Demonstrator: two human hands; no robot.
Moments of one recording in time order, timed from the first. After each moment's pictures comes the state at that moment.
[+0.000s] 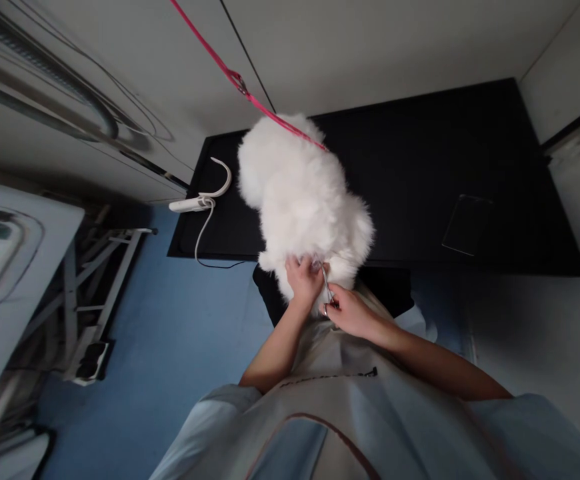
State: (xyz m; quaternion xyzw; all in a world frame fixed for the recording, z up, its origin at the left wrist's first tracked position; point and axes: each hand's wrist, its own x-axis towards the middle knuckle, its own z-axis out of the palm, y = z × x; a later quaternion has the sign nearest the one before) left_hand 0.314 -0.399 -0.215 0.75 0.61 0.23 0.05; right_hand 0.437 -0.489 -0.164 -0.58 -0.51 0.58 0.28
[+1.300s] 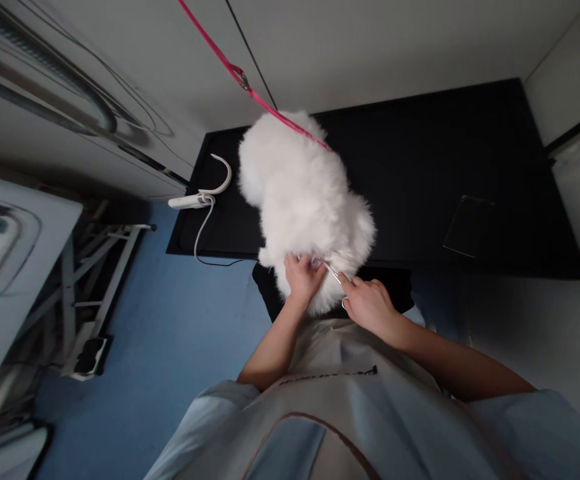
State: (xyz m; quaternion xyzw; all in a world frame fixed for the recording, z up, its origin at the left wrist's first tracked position) left_hand 0.314 -0.394 -0.199 0.76 0.62 0.18 0.07; right_hand 0.470 -0.484 -0.145 -0.64 -0.75 0.19 -0.02
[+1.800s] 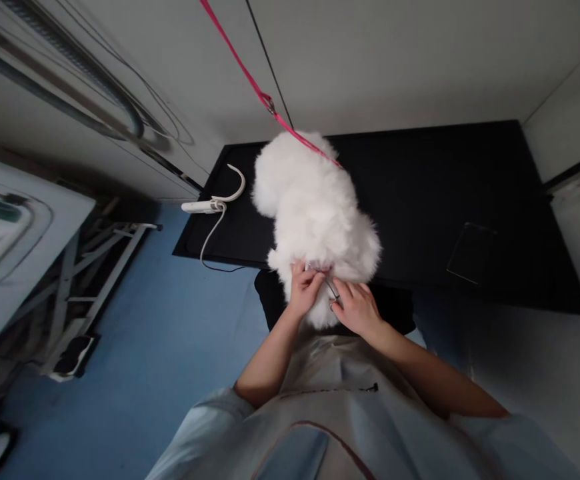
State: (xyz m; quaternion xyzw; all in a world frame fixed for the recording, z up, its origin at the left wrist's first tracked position) left_hand 0.304 -0.387 -0.181 0.73 0.51 0.35 0.28; right_hand 0.455 -0.466 -0.196 -0.61 -0.74 0.07 0.26
